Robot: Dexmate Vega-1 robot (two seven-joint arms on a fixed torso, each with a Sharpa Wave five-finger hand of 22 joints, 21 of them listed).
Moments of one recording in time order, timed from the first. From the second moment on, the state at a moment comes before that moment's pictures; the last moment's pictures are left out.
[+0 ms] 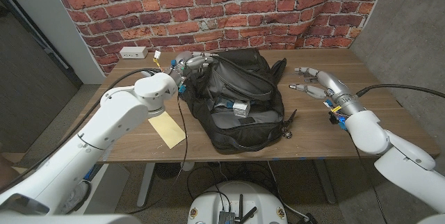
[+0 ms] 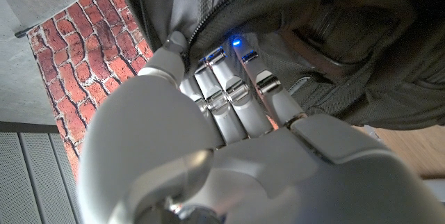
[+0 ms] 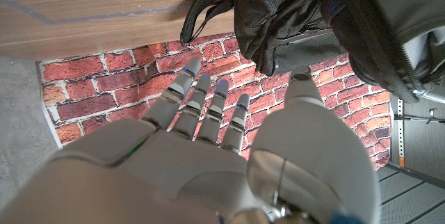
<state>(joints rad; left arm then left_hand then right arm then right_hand) 0.95 0.74 0.26 -2.26 -0.70 0.60 0.38 1.03 0.05 0.42 -0.17 0.19 1.18 -0.08 0.22 0.20 1.26 -0.19 0.19 0.19 1.20 -0.25 0.19 0.17 0.82 -0.10 0.23 0.18 -1.47 -0.83 0.00 -2.18 -0.27 -0.17 -0.22 0.69 0.07 0.19 -0.10 0.20 0.36 -0.16 0.21 0.19 0.43 -0.04 0.20 0.29 0.31 -0.04 0.27 0.41 0.52 -0.03 0.21 0.17</state>
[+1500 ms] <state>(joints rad) 0.74 1.01 0.31 -2.09 -0.90 0.57 -0.09 0.94 -0.03 0.43 -0.16 0.19 0.81 -0.06 0.18 0.20 0.82 -0.18 0.18 0.19 0.83 -0.10 0.17 0.16 0.63 -0.06 0.19 0.18 -1.32 -0.91 -0.12 -2.09 -0.18 -0.16 -0.30 0.68 0.08 0.20 -0.10 0.21 0.36 -0.16 0.20 0.19 0.43 -0.04 0.20 0.27 0.31 -0.04 0.26 0.40 0.51 -0.03 0.21 0.17</state>
